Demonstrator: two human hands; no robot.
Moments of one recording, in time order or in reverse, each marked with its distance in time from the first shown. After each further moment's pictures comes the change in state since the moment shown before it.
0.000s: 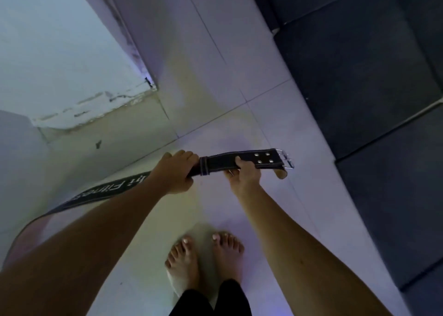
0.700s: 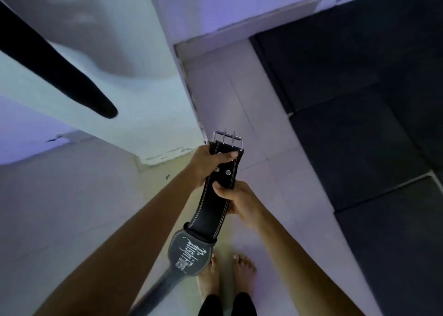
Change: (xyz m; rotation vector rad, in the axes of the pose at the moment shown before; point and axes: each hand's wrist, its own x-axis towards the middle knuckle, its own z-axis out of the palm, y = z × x) left_hand -0.125 0.064 -0.285 -1.516 0.363 -0.463; right_hand -0.302 -0.060 0.074 -0.971 -0.840 -0.087
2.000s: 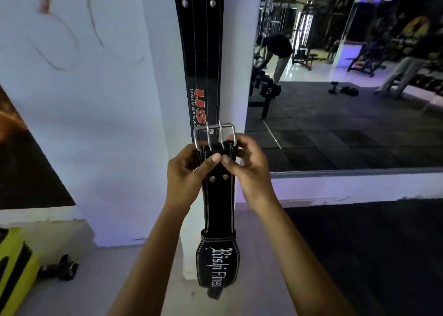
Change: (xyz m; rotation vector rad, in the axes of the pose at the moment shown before) left_hand -0.577 0.372 -0.069 -0.216 0.576 1.181; right_hand -0.468 -0.387 0.294 -0.216 -0.202 -1.220
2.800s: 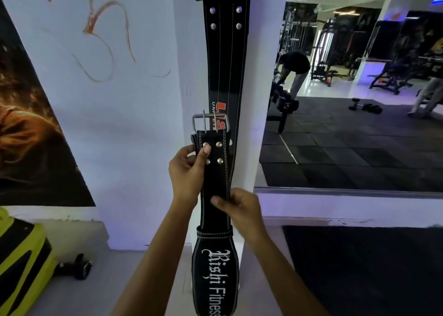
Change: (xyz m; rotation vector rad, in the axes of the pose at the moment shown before) left_hand 0.025 -0.003 -0.016 -0.023 0.359 -0.120; right_hand -0.035 0.062 0.021 -0.192 -0.085 0.249
